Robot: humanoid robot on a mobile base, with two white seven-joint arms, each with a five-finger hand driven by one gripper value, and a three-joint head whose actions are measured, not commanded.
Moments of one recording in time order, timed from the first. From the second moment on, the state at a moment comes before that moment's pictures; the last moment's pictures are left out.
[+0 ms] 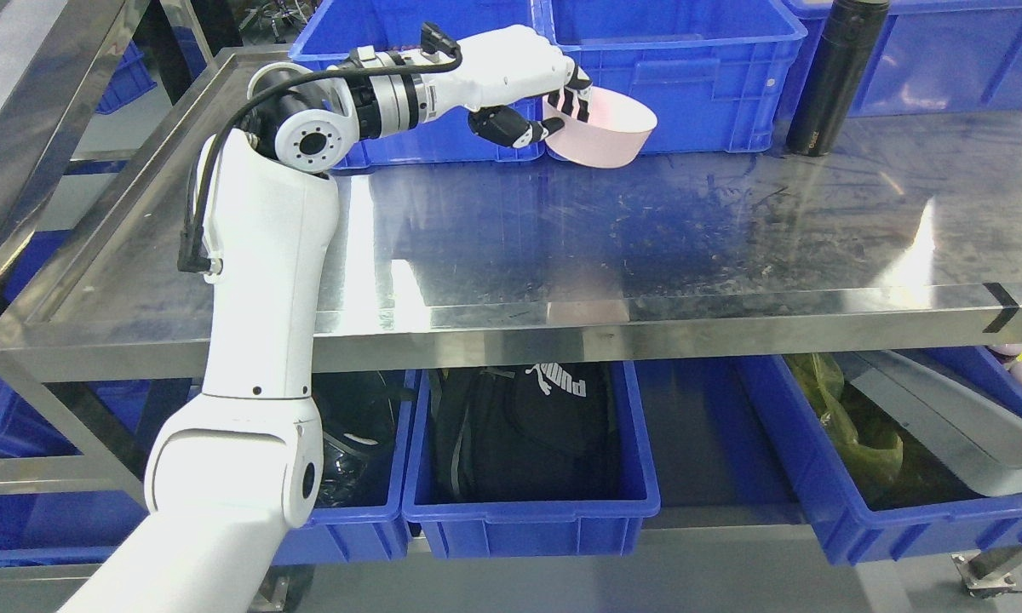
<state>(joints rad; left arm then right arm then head) -0.96 0.00 0.00 -1.20 -0.86 -0.78 -0.90 0.06 0.00 0.00 0.00 0.04 -0.12 -0.26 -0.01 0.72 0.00</state>
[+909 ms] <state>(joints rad) -0.90 0.00 0.23 -1.32 -0.62 -0.79 -0.87 0.06 0.00 0.00 0.00 0.04 -0.12 -0.26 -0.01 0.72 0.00</state>
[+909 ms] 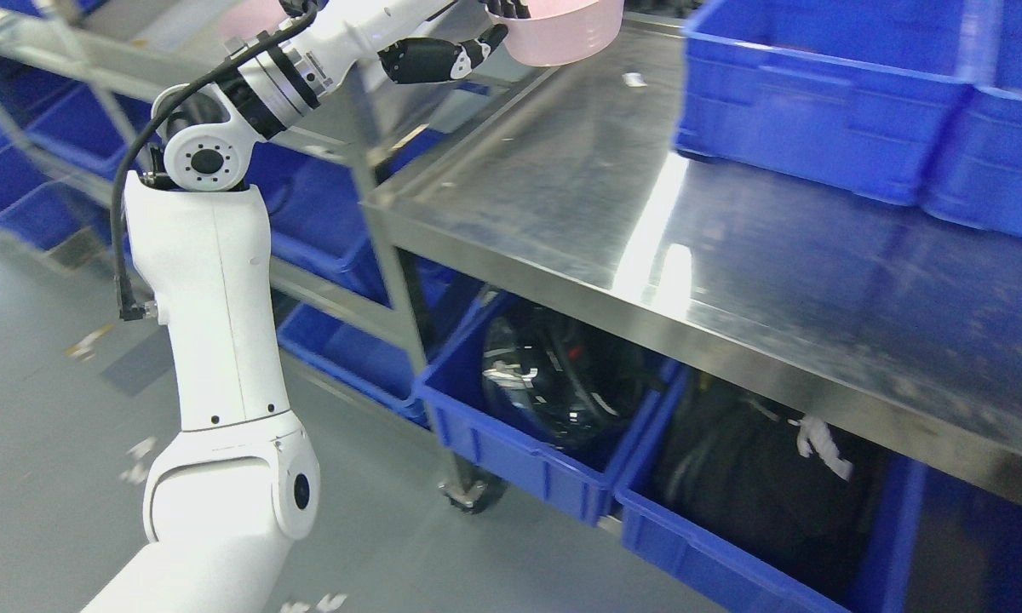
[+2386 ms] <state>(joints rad) -0.89 0.00 0.29 -1.35 -0.60 -0.79 -0.87 0.06 0.00 0.00 0.00 0.04 -0.12 -0.26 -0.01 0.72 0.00</state>
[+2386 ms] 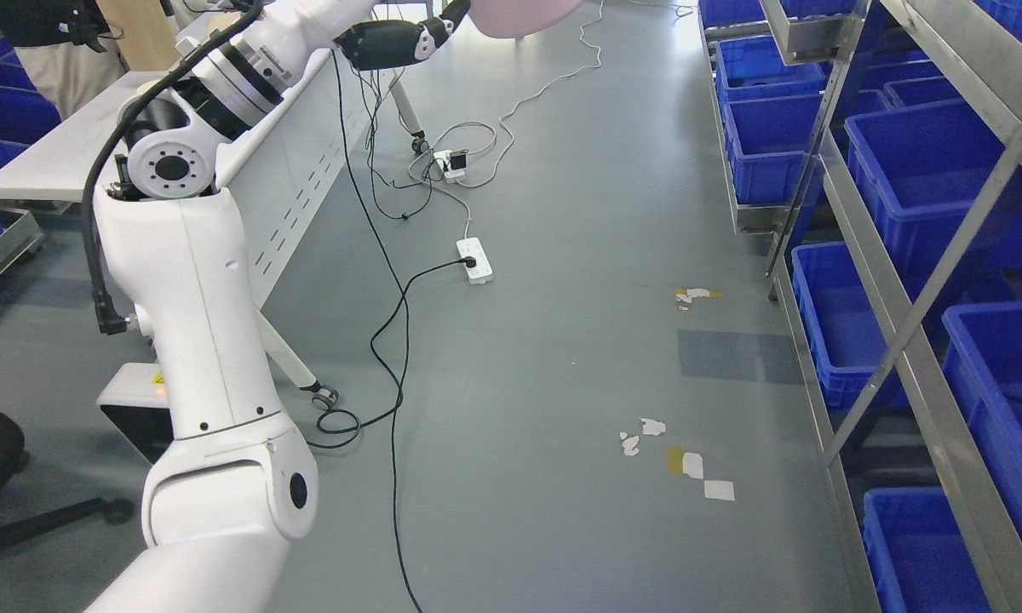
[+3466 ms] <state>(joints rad) -0.89 0.00 0.29 -1.35 -0.60 -0.79 -0.87 0.06 0.00 0.00 0.00 0.04 -0.12 -0.26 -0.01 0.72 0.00</state>
